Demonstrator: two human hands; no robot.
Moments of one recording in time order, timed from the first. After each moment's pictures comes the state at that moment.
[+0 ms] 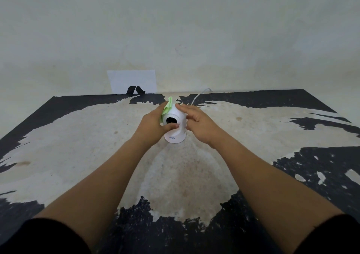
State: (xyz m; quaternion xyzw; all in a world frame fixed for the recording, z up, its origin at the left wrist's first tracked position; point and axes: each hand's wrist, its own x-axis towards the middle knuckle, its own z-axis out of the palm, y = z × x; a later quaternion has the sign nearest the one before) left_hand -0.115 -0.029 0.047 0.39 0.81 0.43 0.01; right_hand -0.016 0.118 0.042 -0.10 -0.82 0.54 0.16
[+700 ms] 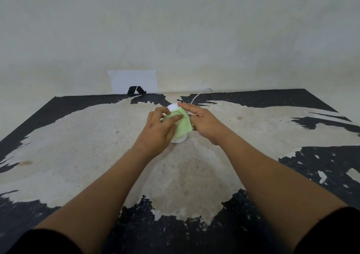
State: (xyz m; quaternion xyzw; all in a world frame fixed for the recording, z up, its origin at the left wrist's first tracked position) left_hand -0.095 -0.041 0.031 0.51 0.78 0.30 -0.20; right_hand -0.015 0.121 0.053 -0.10 -0.78 0.61 0.15
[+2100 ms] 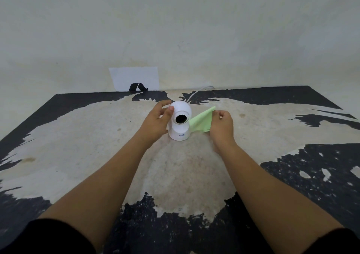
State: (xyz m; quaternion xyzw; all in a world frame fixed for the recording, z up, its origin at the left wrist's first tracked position) left_hand -0.113 -0.032 0.043 0.31 0.72 0.59 0.18; right_hand -0.007 0.125 0.016 -0.36 -0.60 0.62 0.37
